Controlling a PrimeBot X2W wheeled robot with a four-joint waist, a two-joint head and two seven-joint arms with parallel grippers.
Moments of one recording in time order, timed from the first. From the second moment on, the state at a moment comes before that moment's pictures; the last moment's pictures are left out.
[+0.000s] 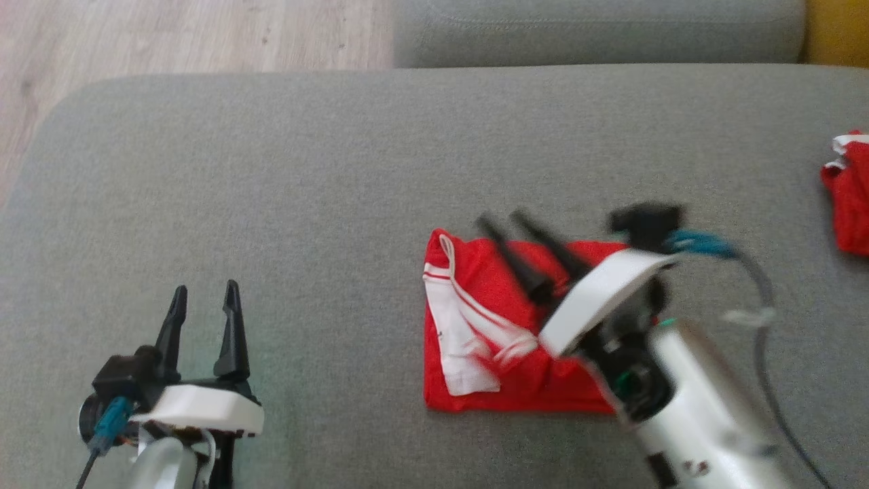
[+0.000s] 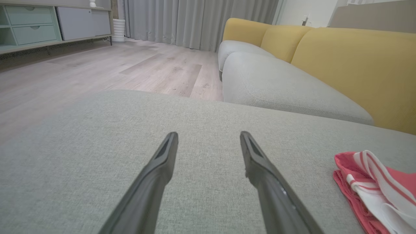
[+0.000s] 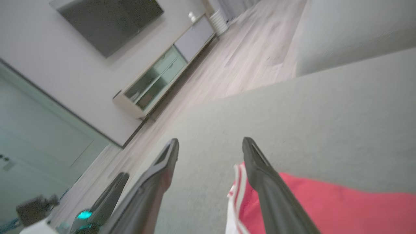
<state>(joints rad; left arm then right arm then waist) -0.16 0.18 -0.18 0.41 -0.41 -0.04 -0.24 -0.34 -0.06 0.49 0.27 0.77 0.13 0.27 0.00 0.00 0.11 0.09</state>
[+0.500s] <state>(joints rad) -0.08 0.18 -0.14 0.37 -0.42 -0.03 -0.25 -0.06 -0.11 0.00 0.02 0.21 0.13 0.15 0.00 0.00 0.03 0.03</state>
